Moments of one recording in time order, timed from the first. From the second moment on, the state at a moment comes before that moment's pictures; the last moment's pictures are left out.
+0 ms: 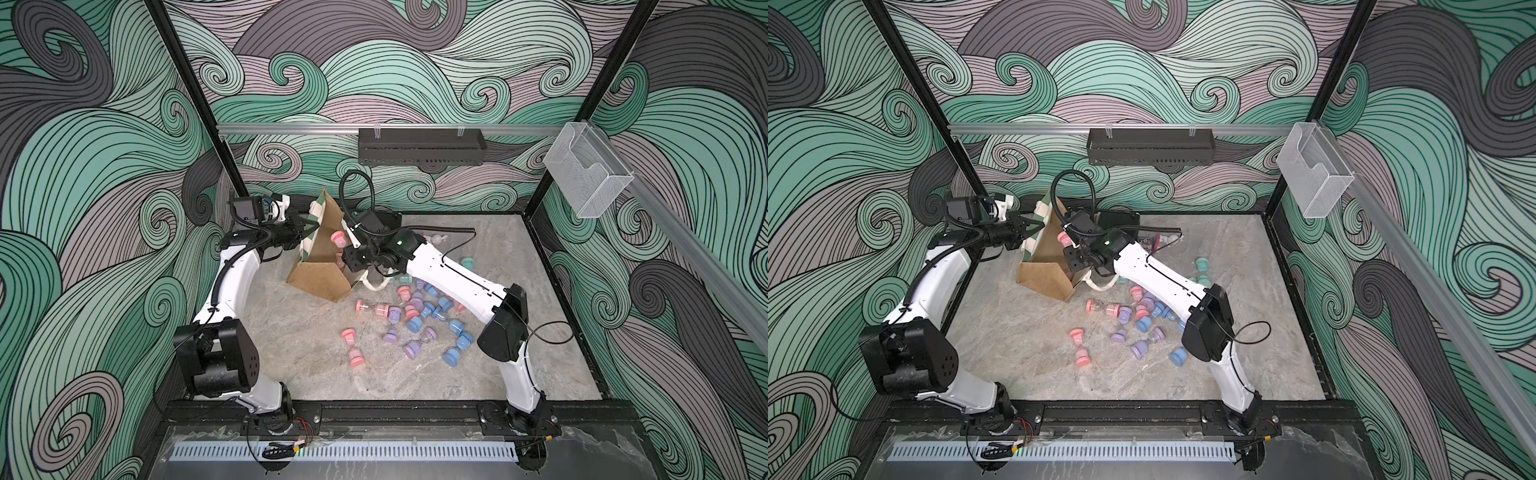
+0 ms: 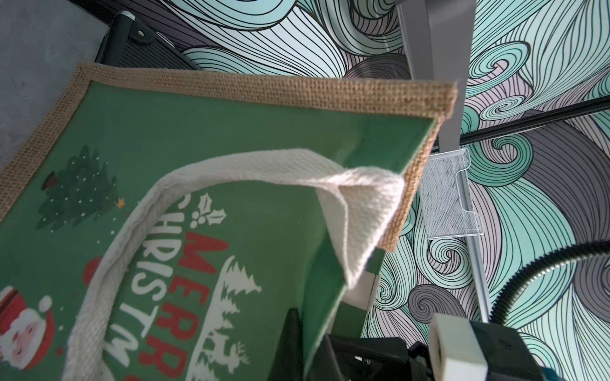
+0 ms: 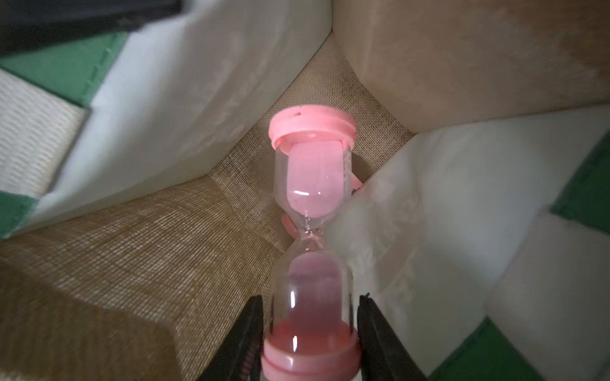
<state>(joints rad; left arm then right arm) 0.15 1.54 1.39 -0.51 0.85 -0.58 0.91 2.12 2.17 -0.84 0.09 0.29</state>
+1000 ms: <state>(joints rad) 0.23 1.53 1.39 -0.67 0.80 -0.52 0.96 2.14 2.20 -0.92 0.16 0.26</state>
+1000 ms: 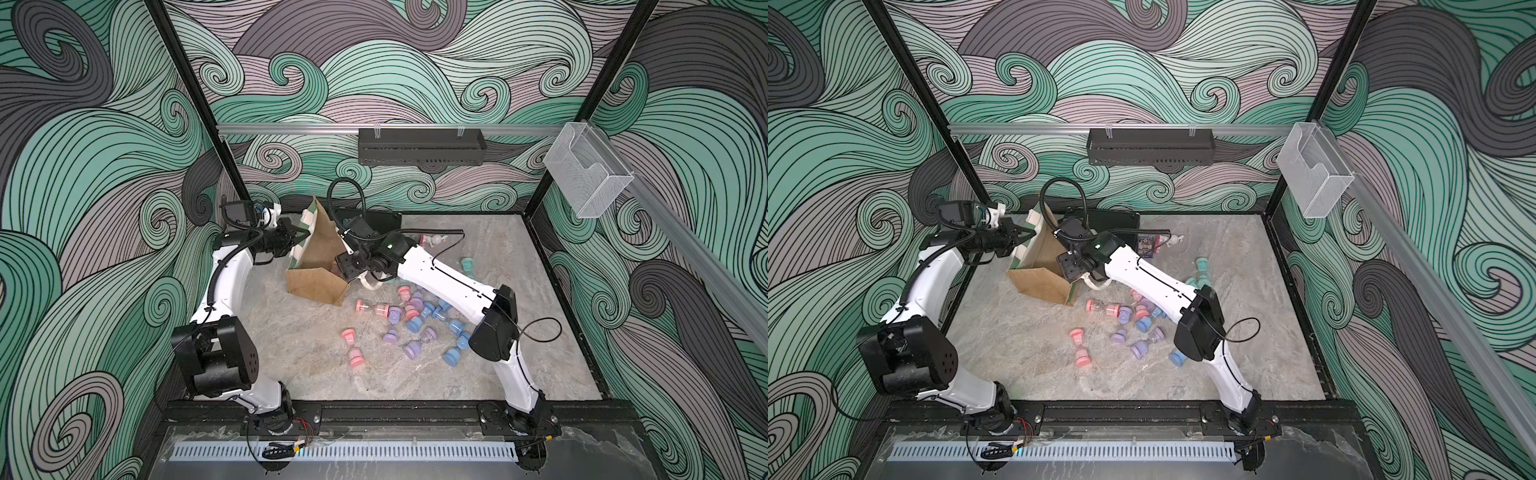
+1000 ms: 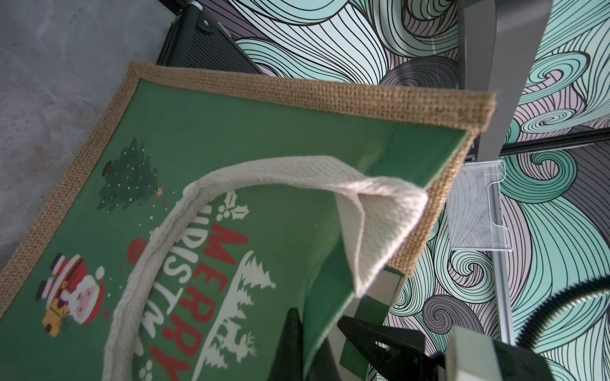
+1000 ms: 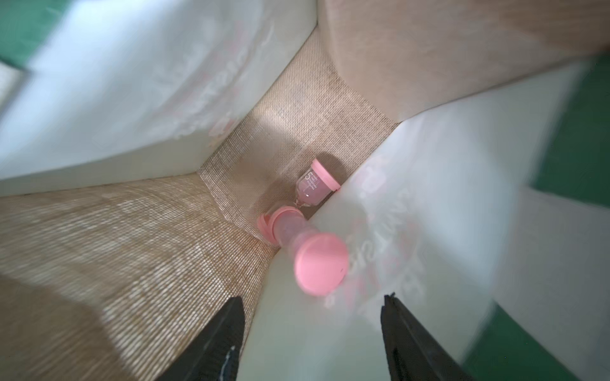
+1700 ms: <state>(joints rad) 0.30 1.54 1.44 -0.87 0.61 -0.40 1.03 1.98 2.12 -0.94 0.12 0.27</state>
